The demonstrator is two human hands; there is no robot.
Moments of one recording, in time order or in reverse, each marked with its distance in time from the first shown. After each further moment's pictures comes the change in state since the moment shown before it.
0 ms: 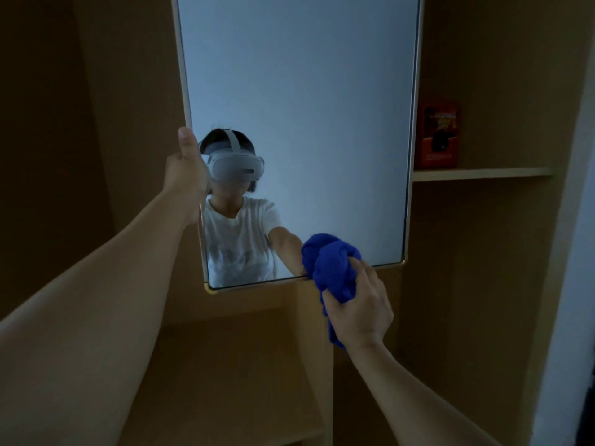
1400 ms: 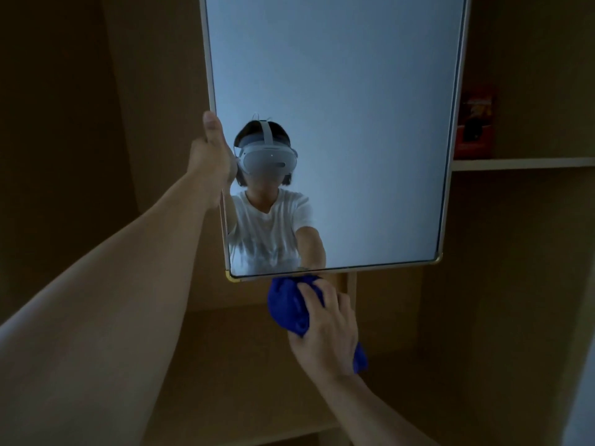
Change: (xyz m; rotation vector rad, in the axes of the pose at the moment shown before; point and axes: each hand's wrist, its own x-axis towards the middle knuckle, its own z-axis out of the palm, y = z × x) left_hand 0.035 -0.017 0.006 0.064 0.097 -0.024; right_hand -0.056 -0.044 0.027 -0.043 -0.333 -0.258
